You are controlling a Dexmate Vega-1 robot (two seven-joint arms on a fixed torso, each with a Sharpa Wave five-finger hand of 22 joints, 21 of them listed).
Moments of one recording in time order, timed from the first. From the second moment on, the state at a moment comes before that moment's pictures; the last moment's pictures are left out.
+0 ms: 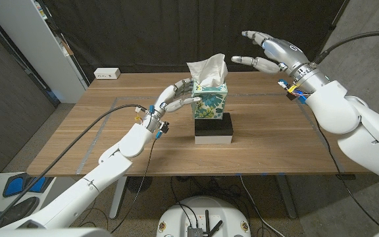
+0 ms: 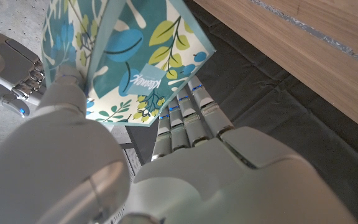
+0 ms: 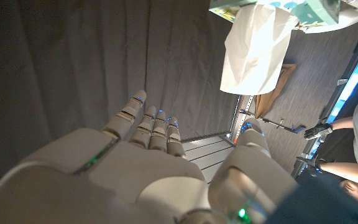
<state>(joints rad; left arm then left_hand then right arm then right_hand) 1.01 0.61 0.44 -1.71 -0.03 -0.49 0.16 0.73 -0.05 0.37 -0.17 0.20 0.33 0.12 0.26 0.22 0.36 0.03 0.28 0.26 0.48 -0.04 0.21 0.18 0.54 -0.01 0.21 0.18 -1.26 -0.87 0.03 -2.42 -0.47 -0.08 -0.01 0.33 0.07 0.26 -0.17 0.19 0.14 0.09 0.20 0.19 0.16 0.05 0.20 0.19 0.09 0.02 0.24 0.35 0.27 0.02 0.20 0.17</state>
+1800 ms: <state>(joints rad) 1.03 0.61 0.43 -1.72 -0.03 -0.50 0.16 0.72 -0.04 0.37 -0.16 0.20 0.33 0.11 0.25 0.22 0.37 0.02 0.28 0.27 0.48 -0.04 0.21 0.18 0.54 -0.02 0.21 0.18 -0.95 -0.98 -0.27 -2.49 -0.52 -0.31 0.19 0.62 0.06 0.38 -0.18 0.26 0.35 -0.02 0.27 0.20 0.02 0.00 0.18 0.20 -0.04 0.08 0.20 0.33 0.21 0.07 0.19 0.17</state>
